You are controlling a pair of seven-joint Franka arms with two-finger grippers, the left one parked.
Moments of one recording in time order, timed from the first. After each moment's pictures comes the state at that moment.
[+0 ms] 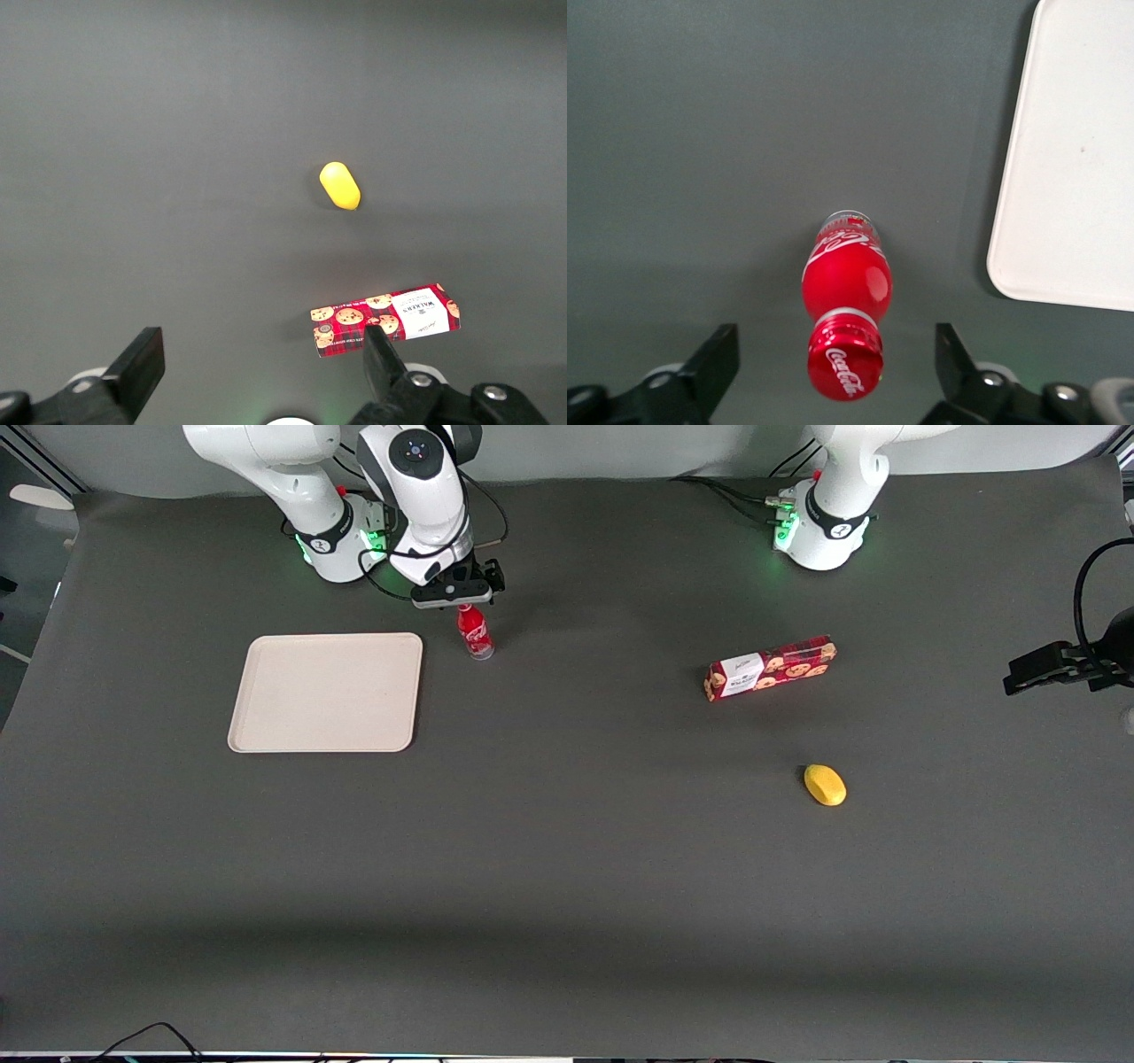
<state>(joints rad) -0.03 -0.36 0.97 -2.61 0.40 2.30 0.53</state>
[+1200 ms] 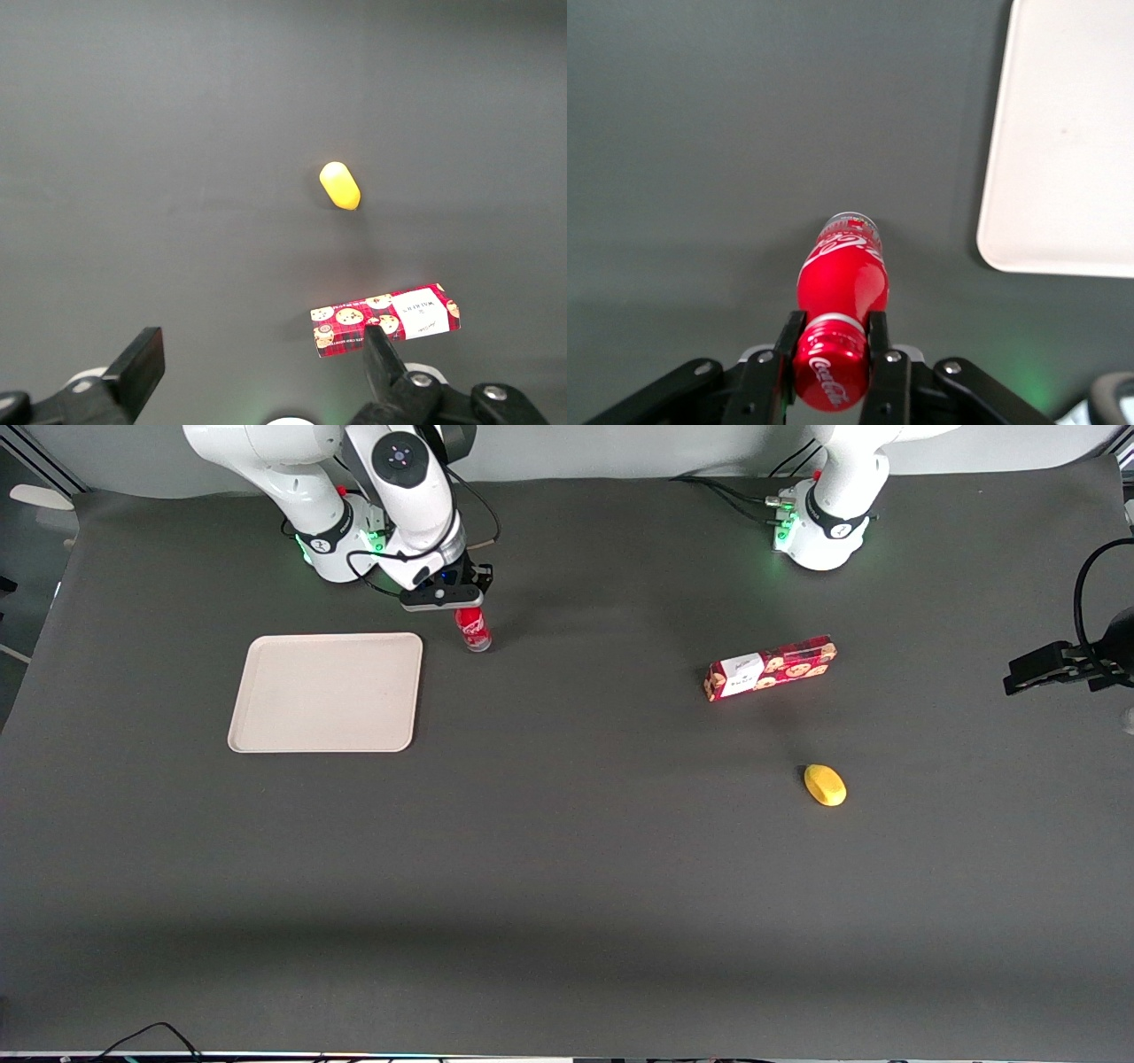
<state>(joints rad) -0.03 -0.36 0.86 -2.50 0.41 2.11 0.51</state>
